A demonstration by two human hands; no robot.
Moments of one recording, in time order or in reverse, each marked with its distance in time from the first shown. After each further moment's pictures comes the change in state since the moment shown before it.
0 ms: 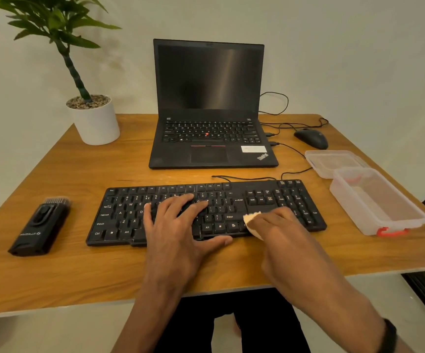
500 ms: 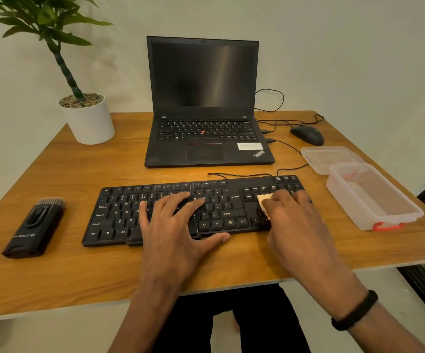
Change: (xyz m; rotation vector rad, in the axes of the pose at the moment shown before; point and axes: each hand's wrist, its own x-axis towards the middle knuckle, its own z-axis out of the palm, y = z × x) left_hand 0.001 0.003 -0.005 -0.004 -0.016 -0.010; right_hand 0.023 0.013 0.002 -0.169 0.004 0.188
